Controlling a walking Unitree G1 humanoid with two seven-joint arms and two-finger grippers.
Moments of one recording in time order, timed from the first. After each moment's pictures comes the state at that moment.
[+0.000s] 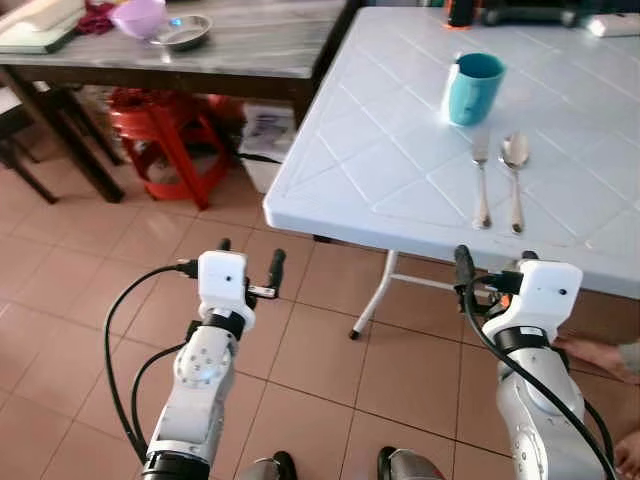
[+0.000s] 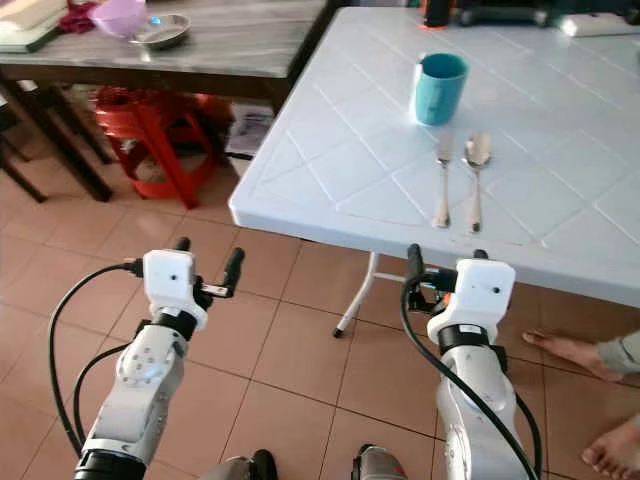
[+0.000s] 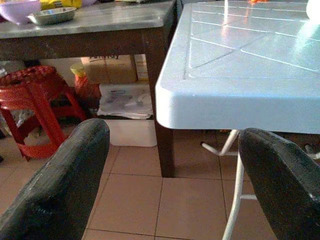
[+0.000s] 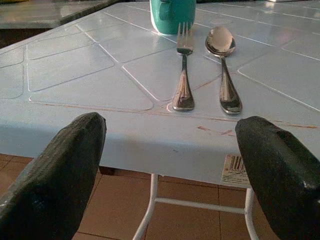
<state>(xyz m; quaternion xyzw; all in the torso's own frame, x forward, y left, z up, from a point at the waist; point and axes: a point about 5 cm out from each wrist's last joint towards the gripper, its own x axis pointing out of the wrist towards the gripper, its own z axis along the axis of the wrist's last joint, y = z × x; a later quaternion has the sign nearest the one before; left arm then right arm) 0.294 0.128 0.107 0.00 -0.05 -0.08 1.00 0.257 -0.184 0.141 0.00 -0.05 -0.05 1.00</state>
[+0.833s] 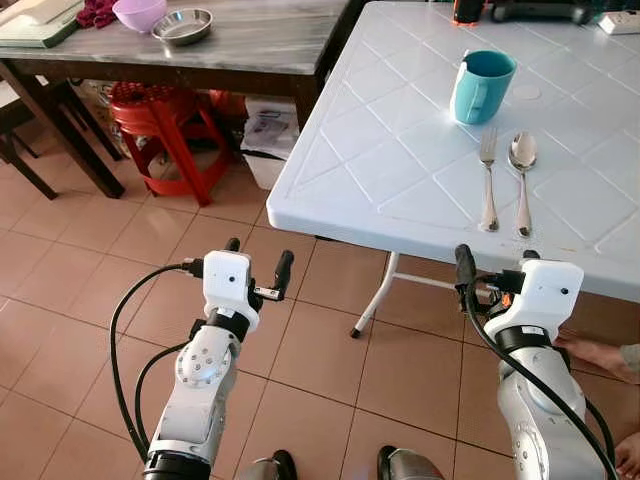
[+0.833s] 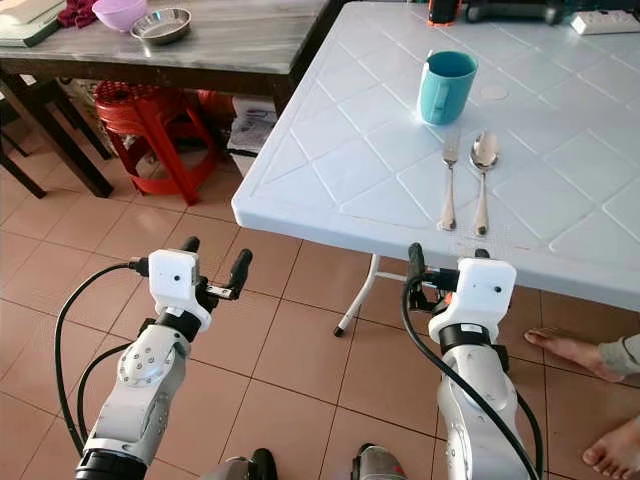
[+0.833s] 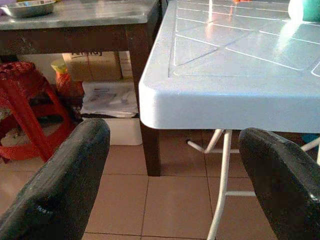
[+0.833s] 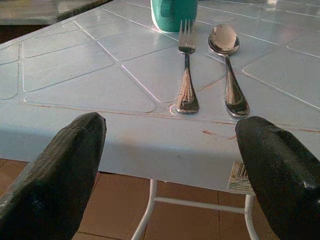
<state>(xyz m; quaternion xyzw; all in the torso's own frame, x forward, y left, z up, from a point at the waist) 0.293 0.122 0.108 -0.01 -0.05 -0.12 0.99 0.257 -0.184 0.142 0.00 -0.05 -0.05 1.00</state>
